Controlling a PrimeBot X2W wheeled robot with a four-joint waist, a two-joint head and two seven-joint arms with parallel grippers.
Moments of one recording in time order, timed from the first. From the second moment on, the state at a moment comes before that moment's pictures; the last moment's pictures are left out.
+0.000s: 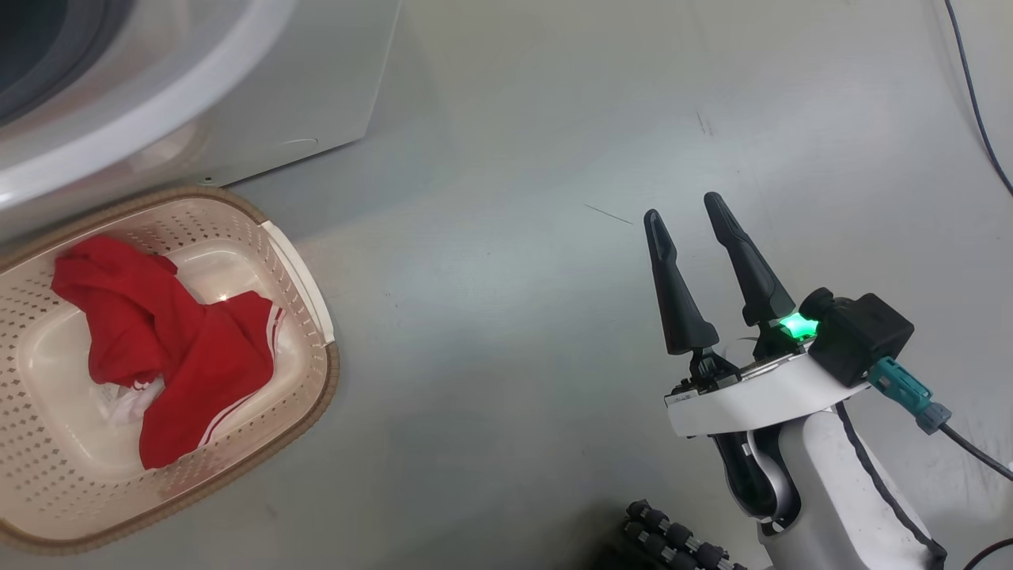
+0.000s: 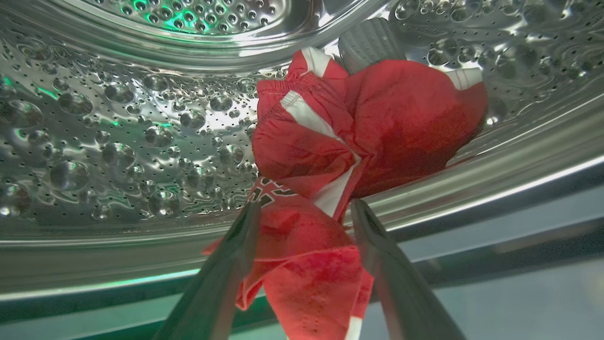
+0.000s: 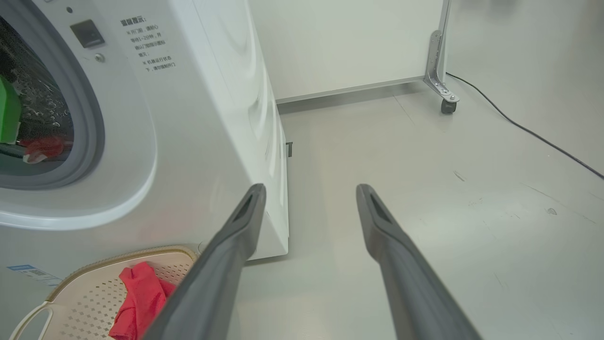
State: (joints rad) left arm -1.05 0.52 -0.16 0.59 -0.08 0.07 0.57; right arm -0.23 -0.04 0.35 0.02 0.45 0.05 -0.26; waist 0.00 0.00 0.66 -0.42
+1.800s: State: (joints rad) left arm -0.84 0.21 -0.09 0.33 -0.21 0.11 0.02; right arm -0.26 -0.06 0.24 0.03 0.30 0.06 -0.26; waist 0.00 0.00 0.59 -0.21
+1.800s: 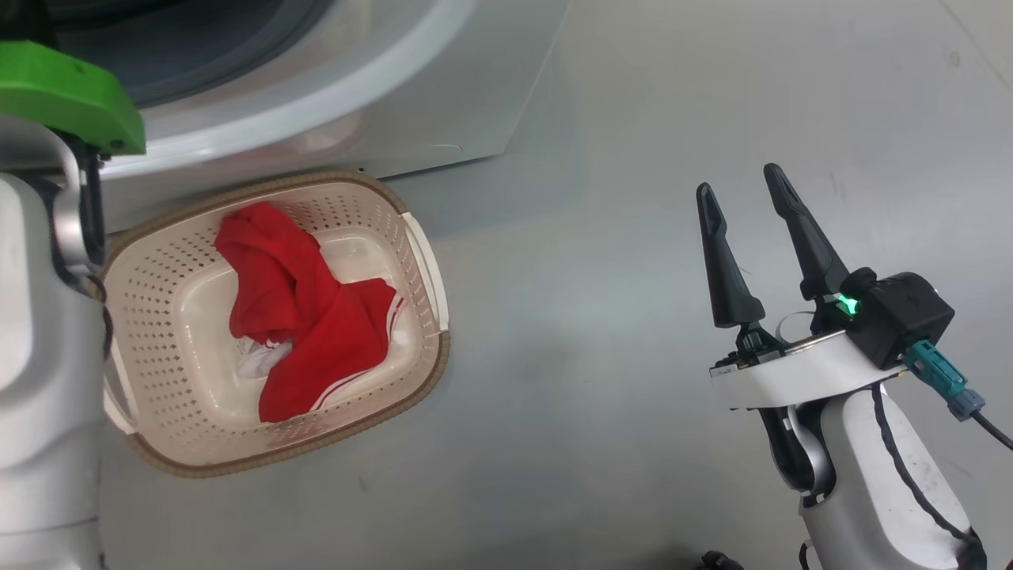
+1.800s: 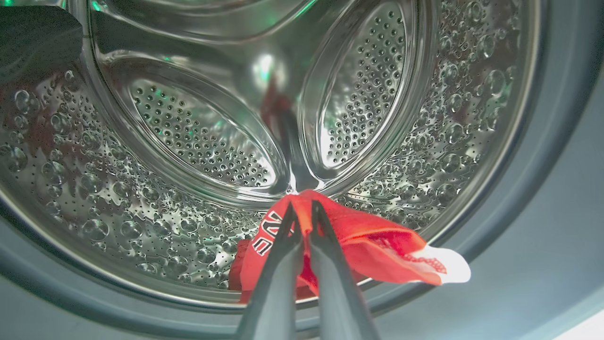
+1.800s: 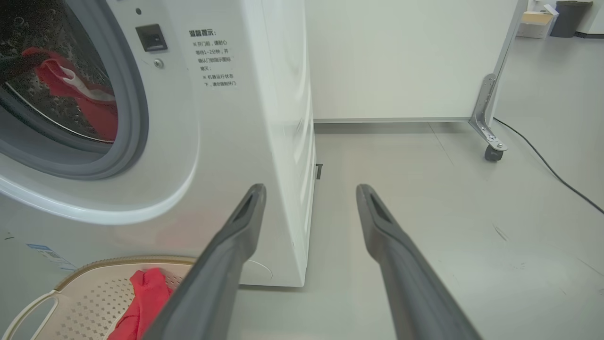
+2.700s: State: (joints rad) left arm -0.46 0.05 -0.19 0.08 -0.20 0.12 -0.23; right arm -0.14 -0.10 0.23 0.06 0.24 0.07 -0.26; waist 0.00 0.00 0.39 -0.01
